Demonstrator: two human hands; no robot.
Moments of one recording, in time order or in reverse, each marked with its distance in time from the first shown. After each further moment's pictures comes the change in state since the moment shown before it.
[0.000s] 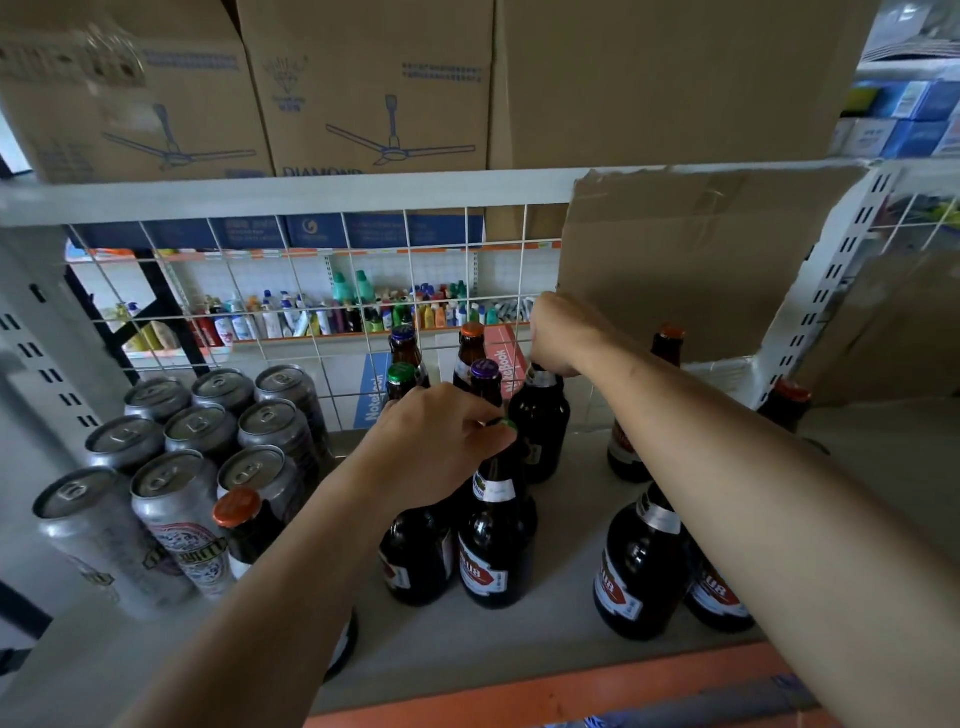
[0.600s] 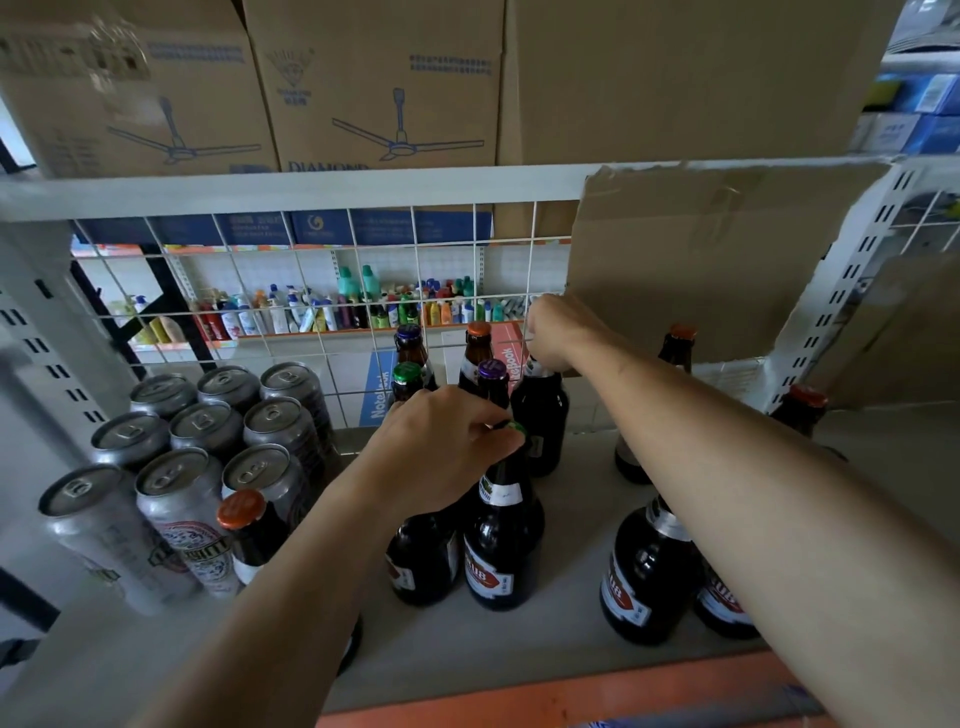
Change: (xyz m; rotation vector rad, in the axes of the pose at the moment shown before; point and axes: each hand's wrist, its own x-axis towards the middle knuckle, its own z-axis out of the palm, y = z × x) left_hand 0.000 -0.002 0.002 -0.019 0.016 -0.007; right_hand 0.019 -0.003 0.011 0.031 -0.061 0.008
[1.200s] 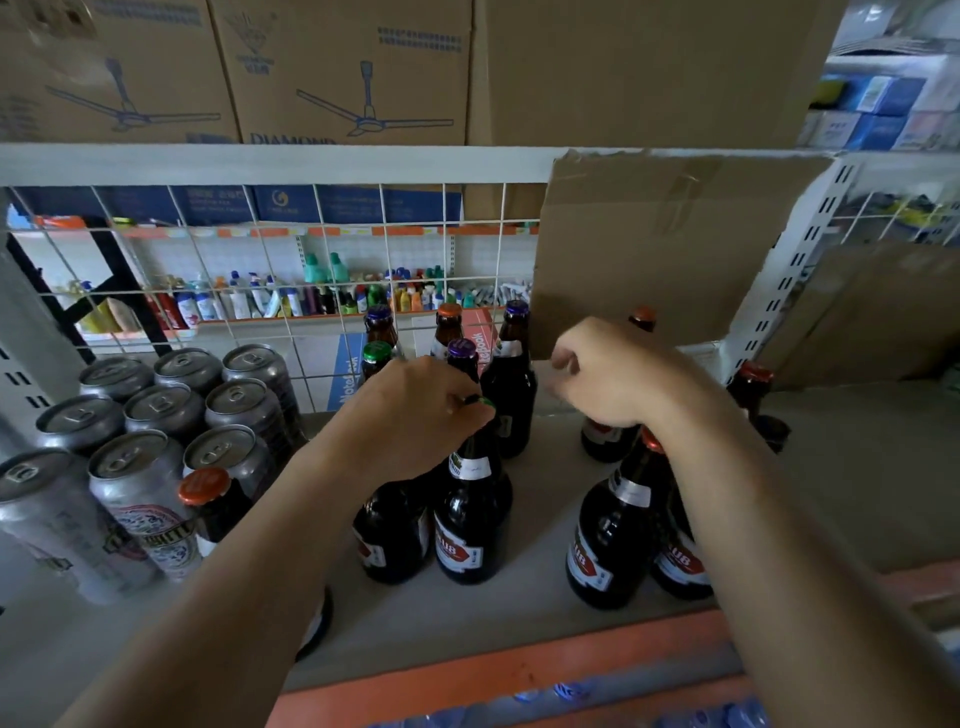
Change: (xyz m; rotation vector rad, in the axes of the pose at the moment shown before) left_hand -0.001 0.007 -0.005 0.087 0.000 0.070; right_hand -0.121 0.029 -0.030 0.053 -0.021 -0.059
